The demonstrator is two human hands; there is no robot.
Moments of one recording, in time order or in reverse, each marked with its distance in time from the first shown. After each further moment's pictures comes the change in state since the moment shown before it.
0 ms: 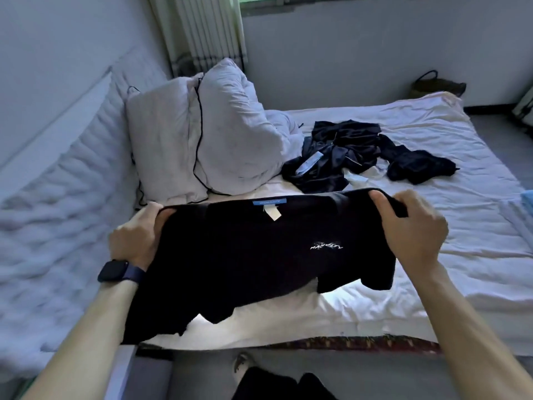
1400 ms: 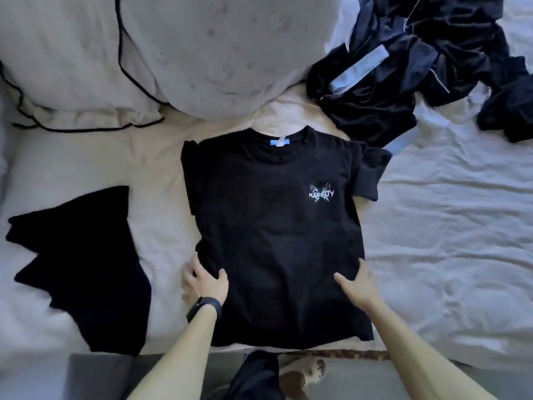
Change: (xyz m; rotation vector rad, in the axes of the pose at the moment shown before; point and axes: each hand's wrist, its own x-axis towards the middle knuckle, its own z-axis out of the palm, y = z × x) left_hand -0.051 -0.033 0.449 -0.147 -0.909 -0.978; right_hand -0.164 0.174 0.372 -0.309 -1.299 0.972
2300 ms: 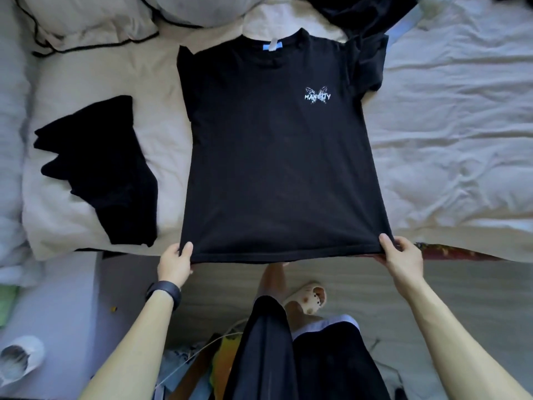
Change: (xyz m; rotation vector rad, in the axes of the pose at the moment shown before) left_hand -0.085 -0.229 0.011 -0.257 0.000 0.097; right_hand -0.084 0.242 0.064 0.700 0.229 -0.070
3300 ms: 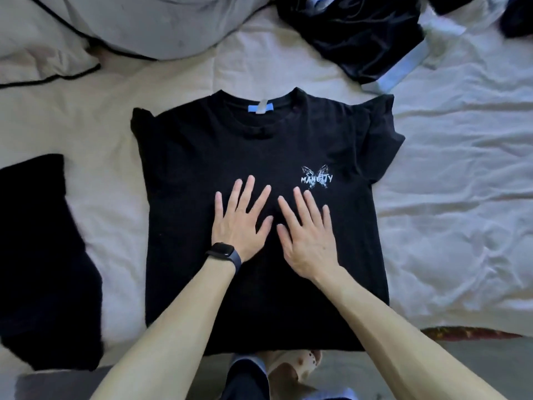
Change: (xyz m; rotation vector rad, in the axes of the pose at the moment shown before) left_hand 0.142 0.225 0.162 0.866 0.007 0.964; right_hand 0.092 -0.141 0.224 -1.057 -0.105 -0.952
